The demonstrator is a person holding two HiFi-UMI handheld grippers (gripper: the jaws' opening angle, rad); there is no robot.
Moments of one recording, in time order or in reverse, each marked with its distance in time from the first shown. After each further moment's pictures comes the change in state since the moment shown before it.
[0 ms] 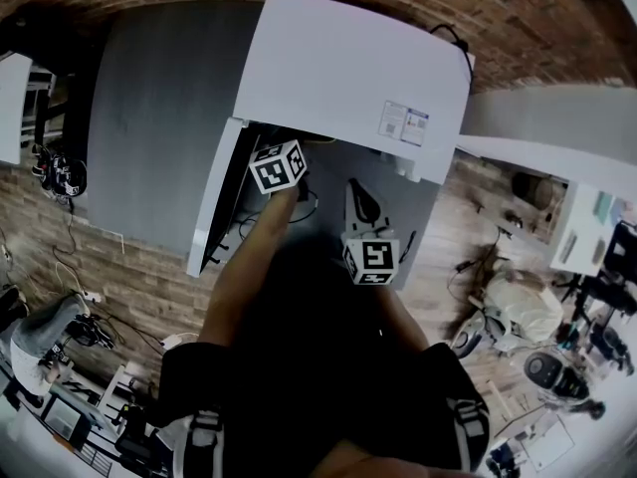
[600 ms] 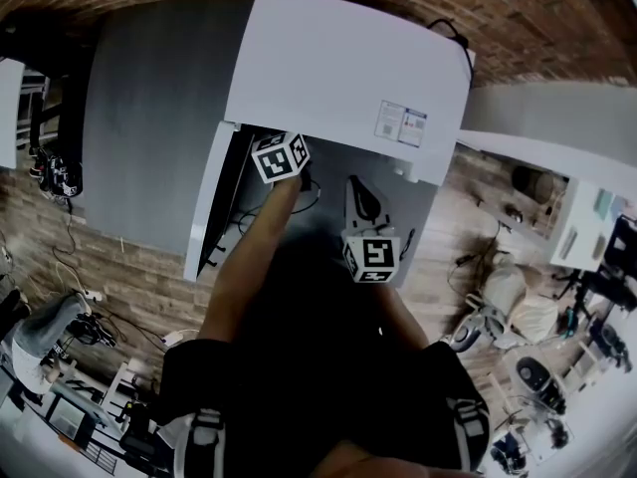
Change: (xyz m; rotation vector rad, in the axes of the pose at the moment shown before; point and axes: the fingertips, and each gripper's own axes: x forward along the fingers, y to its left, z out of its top) left arm 0.031 -0.010 0.005 0.002 0.003 -0.004; right arm 0.009 -0.014 -0.004 0.012 0.014 -0.012
